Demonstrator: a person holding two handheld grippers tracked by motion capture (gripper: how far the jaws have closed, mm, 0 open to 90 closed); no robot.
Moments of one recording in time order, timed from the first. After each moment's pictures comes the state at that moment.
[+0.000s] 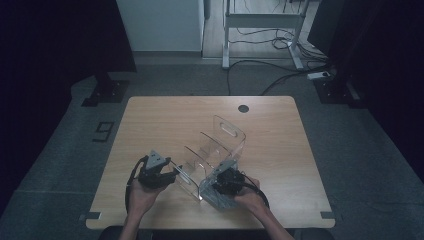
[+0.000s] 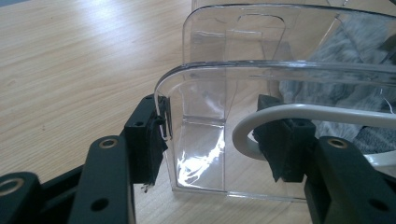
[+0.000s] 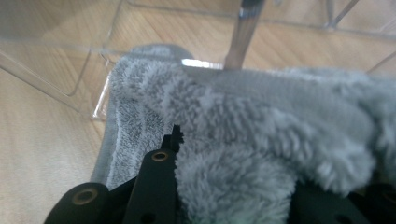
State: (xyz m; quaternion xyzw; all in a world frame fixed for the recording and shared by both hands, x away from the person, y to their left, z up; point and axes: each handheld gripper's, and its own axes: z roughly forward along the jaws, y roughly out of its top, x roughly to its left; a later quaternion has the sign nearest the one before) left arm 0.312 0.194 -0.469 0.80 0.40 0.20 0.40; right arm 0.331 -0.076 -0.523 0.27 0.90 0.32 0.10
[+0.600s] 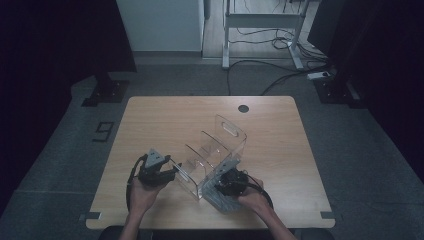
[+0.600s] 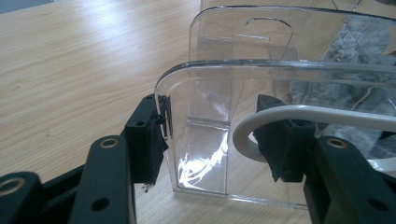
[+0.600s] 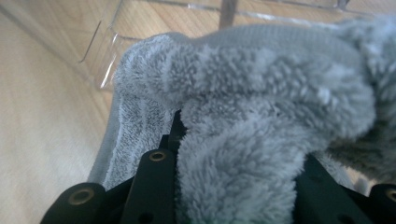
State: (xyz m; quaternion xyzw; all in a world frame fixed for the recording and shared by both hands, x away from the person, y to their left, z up) left arm 0.319 0.197 -0.473 0.79 0.40 0.20 0.41; right arm 0.327 -0.089 -0.519 0.26 0.91 0.31 0.08
